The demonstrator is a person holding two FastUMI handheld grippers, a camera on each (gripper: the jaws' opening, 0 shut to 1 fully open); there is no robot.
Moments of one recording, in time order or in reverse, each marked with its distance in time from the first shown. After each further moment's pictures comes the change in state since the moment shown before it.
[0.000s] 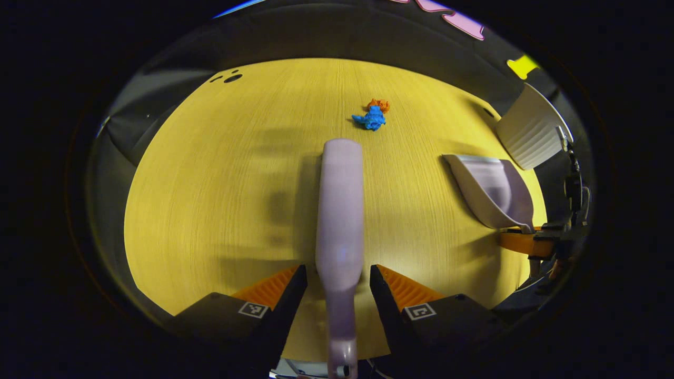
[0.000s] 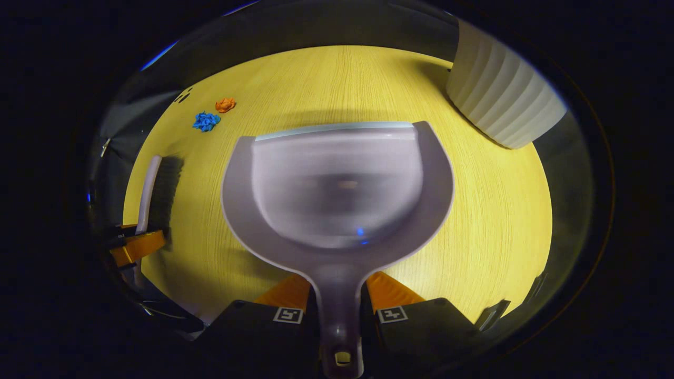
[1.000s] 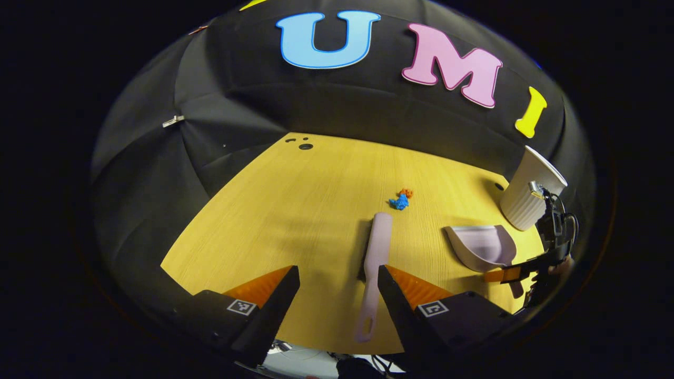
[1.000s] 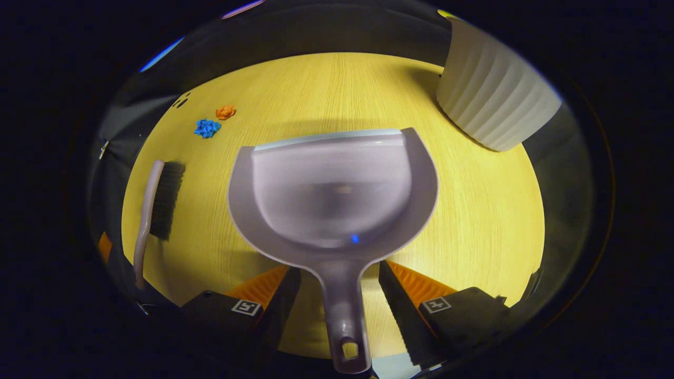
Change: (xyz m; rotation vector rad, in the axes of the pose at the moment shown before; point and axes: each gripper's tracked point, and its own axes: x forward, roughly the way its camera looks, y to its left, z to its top) left arm -0.136 0.038 0.002 -0.161 -0.468 0.157; right arm -0.009 -0.002 0.003 0.017 -0.027 -0.034
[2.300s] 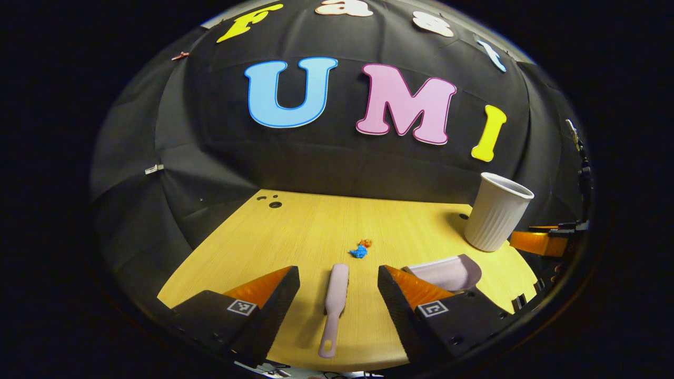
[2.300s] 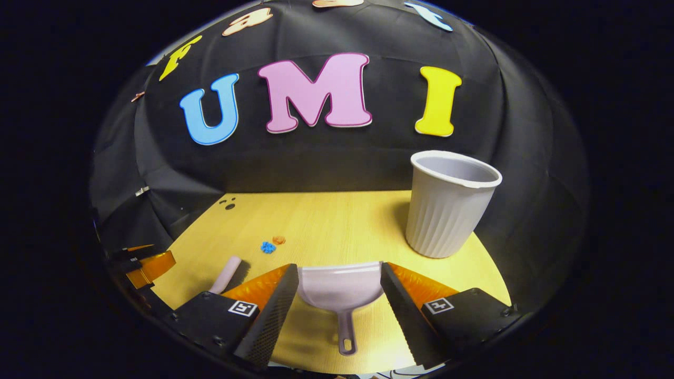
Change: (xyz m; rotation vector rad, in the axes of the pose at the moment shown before) left arm -0.049 -0.053 0.068 0.063 -0.288 -0.125; right arm -0.199 0.005 0.081 -0.022 -0.708 0.073
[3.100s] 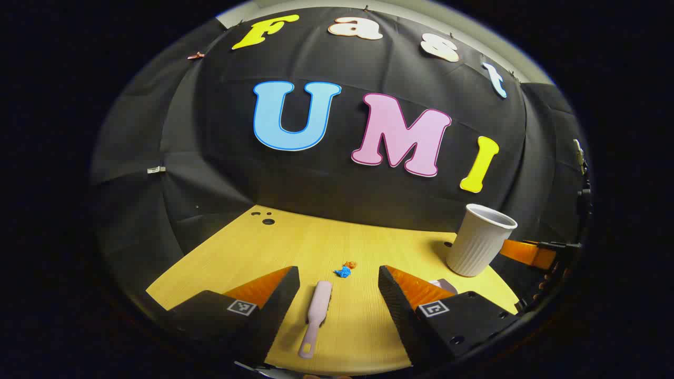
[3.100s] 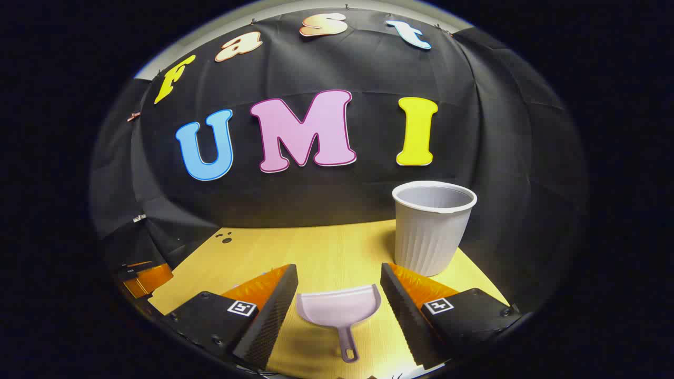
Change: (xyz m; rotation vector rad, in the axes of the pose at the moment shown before) left arm -0.033 -0.022 0.036 -0.060 -0.148 -0.051; right arm -0.042 -0.008 0.051 0.065 -0.241 -0.057
